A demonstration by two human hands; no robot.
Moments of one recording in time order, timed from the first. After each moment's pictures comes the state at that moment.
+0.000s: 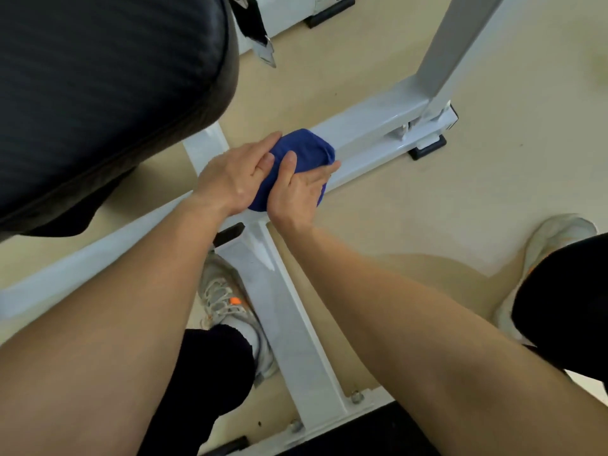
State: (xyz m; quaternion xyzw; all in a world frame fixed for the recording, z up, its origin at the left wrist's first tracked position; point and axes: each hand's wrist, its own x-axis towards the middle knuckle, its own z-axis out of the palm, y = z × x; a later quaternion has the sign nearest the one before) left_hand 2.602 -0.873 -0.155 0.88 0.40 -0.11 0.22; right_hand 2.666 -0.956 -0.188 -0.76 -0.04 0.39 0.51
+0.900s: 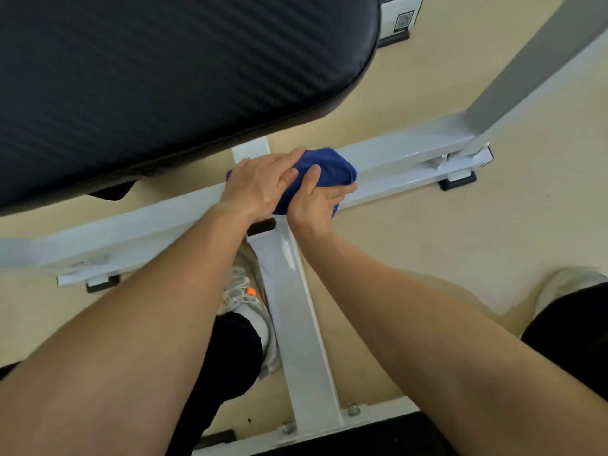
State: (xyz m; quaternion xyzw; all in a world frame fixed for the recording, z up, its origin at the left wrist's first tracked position) left_hand 2.562 -0.883 -0.156 0.89 0.42 -0.06 0.16; right_hand 2.636 -0.948 -0.184 -0.77 -0.01 0.42 0.48
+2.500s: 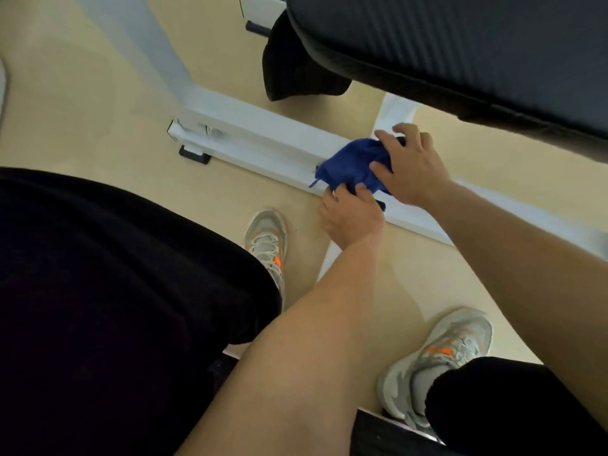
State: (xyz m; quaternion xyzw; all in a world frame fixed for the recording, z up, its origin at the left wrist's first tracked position) left_hand 2.547 -0.985 -0.178 0.29 0.83 0.33 0.34; right_hand 2.629 -0.903 -0.132 -0.57 -0.81 0.14 -0.05
